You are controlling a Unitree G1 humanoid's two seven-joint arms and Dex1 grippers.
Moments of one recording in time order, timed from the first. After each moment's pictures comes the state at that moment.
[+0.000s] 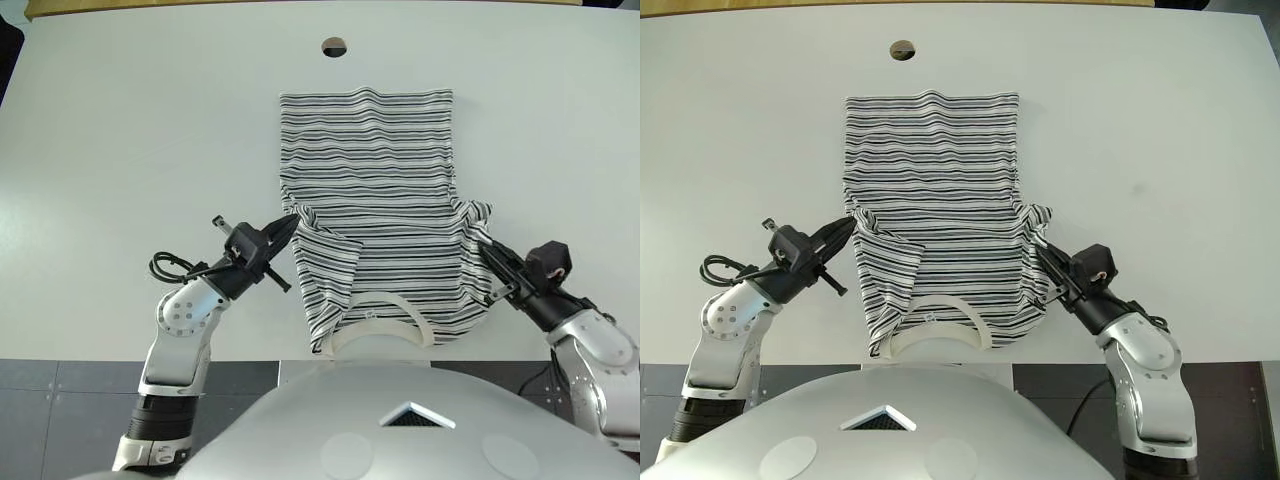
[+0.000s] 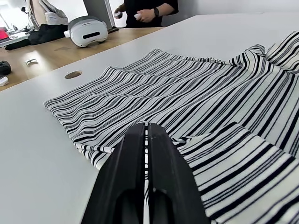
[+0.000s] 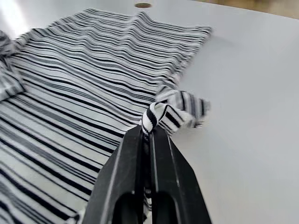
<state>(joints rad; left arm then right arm) 0.42 0.43 -0.08 -0.29 -0.15 -0.09 -0.60 0.62 -0.45 -0.10 -0.55 0.28 0.28 0.55</state>
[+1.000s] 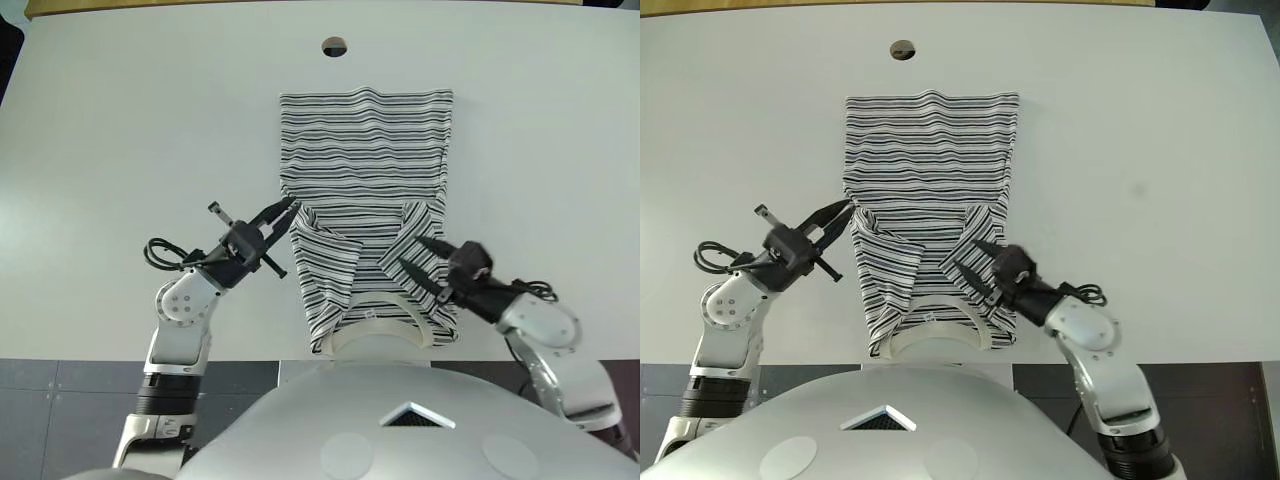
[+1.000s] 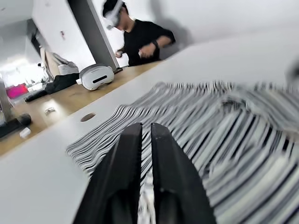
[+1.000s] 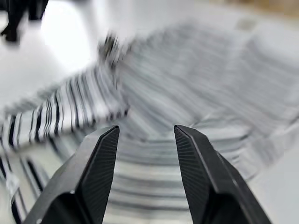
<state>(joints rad) 0.33 0.47 -0.05 -0.07 -0.02 -0.50 -0.64 0.48 -0.49 0.14 -0.65 0.23 0.24 0.60</state>
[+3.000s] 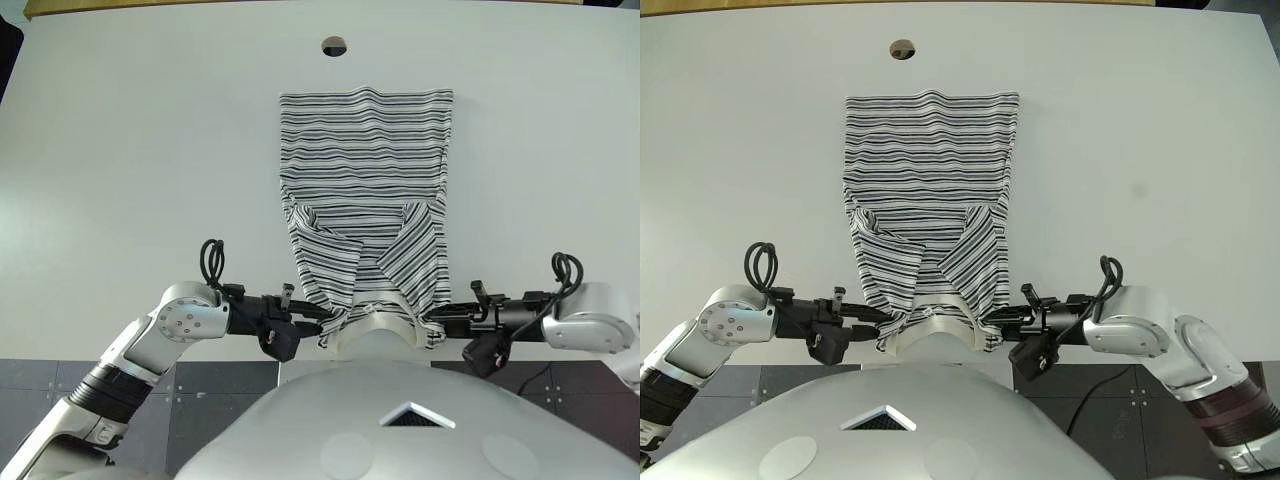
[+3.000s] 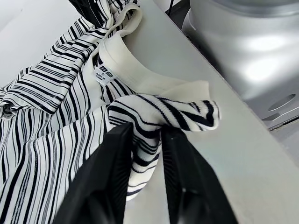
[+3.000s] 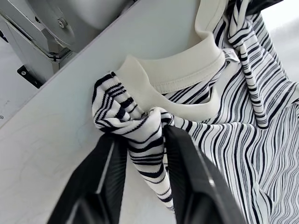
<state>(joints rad) 0.27 0.86 -0.43 -0.18 0.12 -0.62 -0.97 0.31 -1.03 0.33 -0.39 -0.37 -0.61 0.93</state>
